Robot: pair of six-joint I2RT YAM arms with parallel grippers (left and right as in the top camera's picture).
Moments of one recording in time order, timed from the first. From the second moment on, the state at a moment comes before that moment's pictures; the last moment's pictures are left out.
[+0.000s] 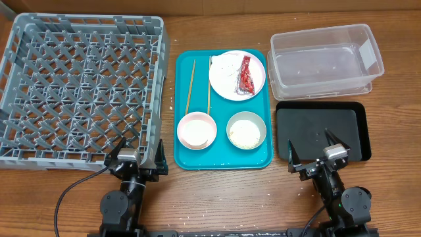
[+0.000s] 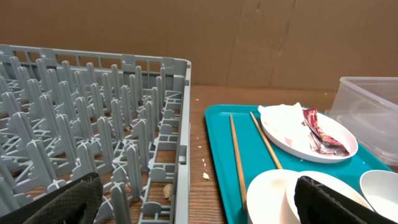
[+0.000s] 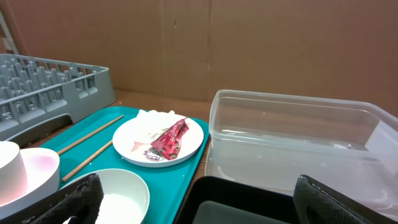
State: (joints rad) left arm -0.07 0.02 0.01 -0.07 0.02 -0.11; right arm 0.21 0.01 0.02 -0.03 -0.07 -0.04
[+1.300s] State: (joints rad) left arm -0.07 0.02 0.01 -0.02 0.11 -0.18; right arm 0.21 0.01 0.02 -0.02 -0.08 0.01
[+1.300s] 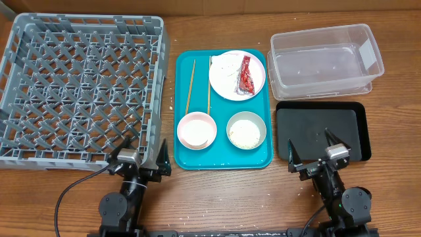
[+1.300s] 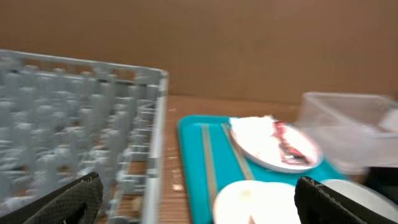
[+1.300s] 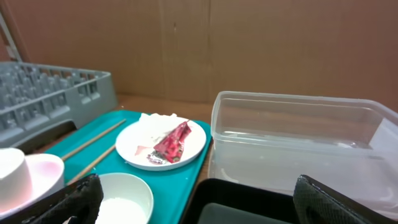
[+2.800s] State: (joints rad) left arm -0.07 1.33 1.75 -1.29 0.74 -0.10; right arm 0.37 1.93 1.60 -0.59 -0.31 0.23
